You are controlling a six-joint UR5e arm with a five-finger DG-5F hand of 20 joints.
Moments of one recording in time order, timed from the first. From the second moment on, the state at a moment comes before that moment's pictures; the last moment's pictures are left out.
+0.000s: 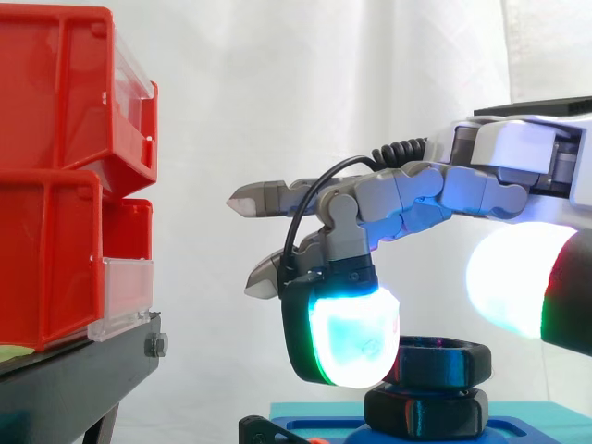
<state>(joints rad) 0.10 -2.23 -1.29 -2.66 -1.86 -1.77</state>
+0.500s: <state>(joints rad) 0.05 -2.23 -1.29 -2.65 -1.91 -1.78</state>
